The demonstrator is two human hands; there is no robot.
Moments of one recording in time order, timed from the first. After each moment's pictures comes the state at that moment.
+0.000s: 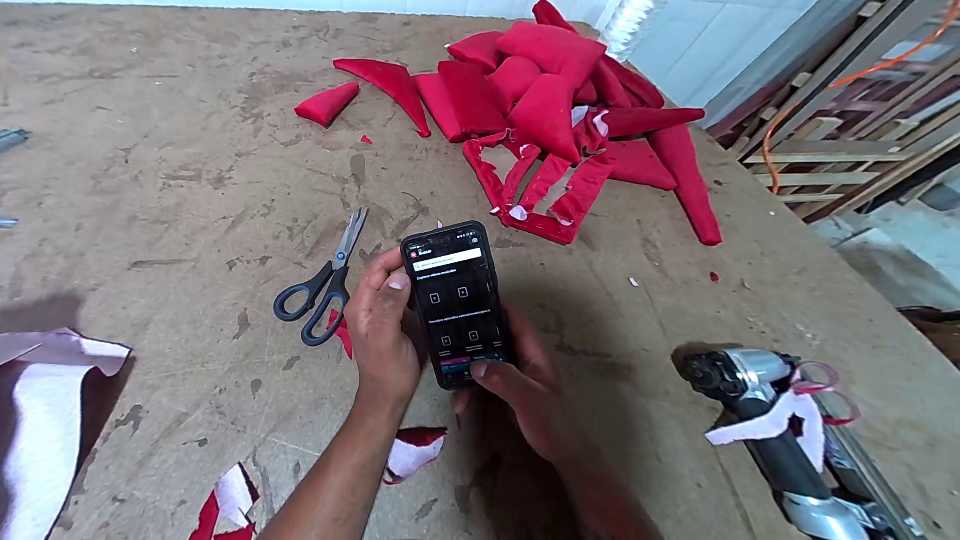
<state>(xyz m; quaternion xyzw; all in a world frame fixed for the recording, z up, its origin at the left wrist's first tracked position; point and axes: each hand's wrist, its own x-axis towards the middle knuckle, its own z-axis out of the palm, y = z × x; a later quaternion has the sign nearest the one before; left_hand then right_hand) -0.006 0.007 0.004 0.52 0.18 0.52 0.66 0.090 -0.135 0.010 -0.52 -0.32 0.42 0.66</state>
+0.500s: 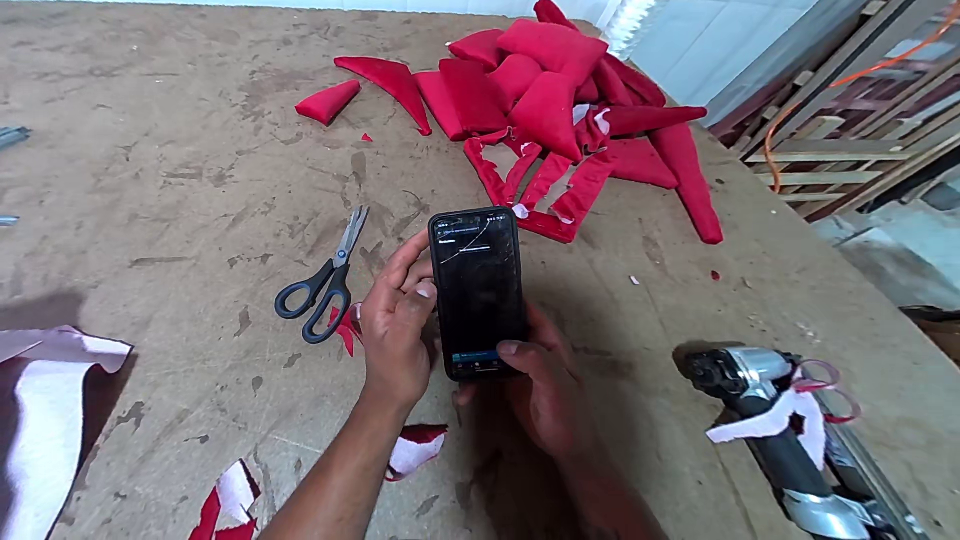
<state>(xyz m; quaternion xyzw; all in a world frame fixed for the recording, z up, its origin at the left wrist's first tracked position) -0.006 0.004 0.009 0.55 0.11 0.46 0.69 0.097 -0.136 0.006 -0.47 -0.31 0.40 0.72</state>
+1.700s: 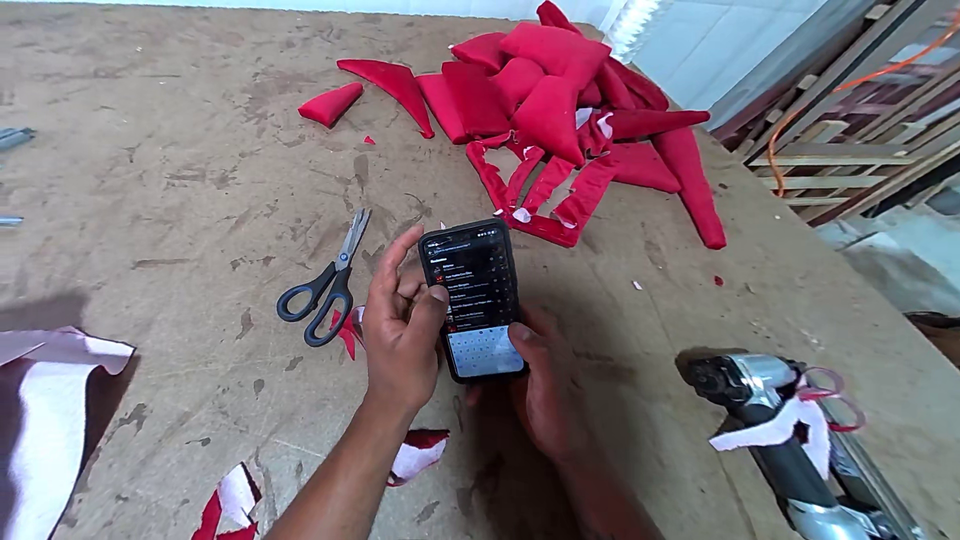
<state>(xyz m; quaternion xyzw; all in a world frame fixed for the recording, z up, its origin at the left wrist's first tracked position) -0.005 0.001 0.014 0.54 0.13 0.47 0.68 0.097 -0.134 0.000 -0.54 -0.30 0.36 0.70</state>
